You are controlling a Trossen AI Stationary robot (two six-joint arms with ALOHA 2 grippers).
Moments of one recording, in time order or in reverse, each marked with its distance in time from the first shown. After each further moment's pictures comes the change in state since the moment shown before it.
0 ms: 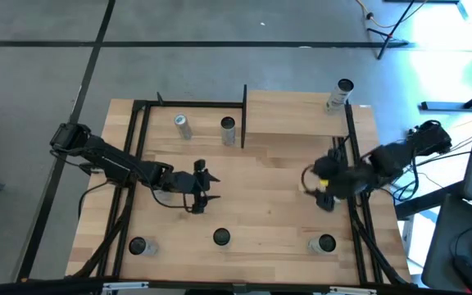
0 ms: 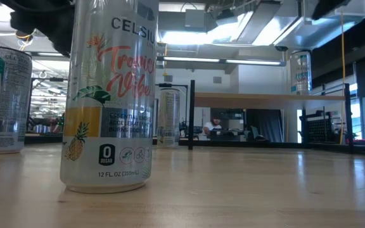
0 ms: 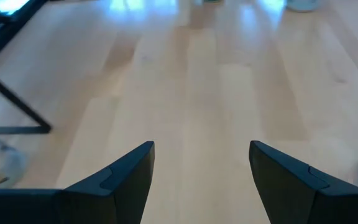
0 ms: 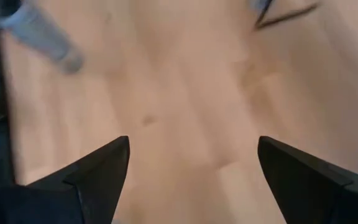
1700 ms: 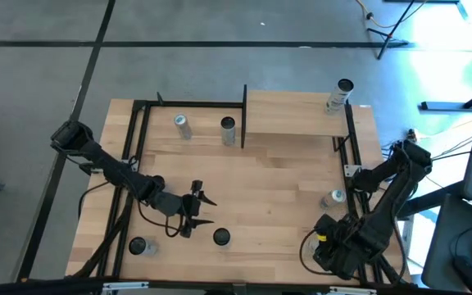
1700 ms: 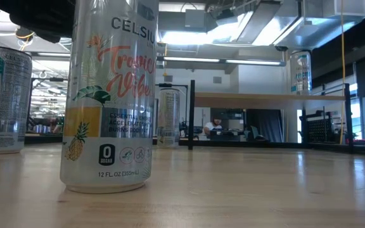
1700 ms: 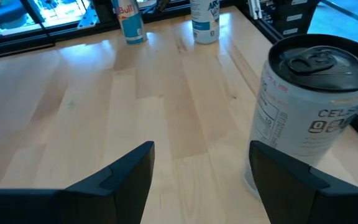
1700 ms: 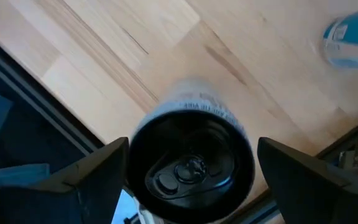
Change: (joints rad) left arm -0.250 0.000 0.000 0.100 -0.061 0.023; right arm 0.436 0.427 0.029 0.001 -0.294 0.941
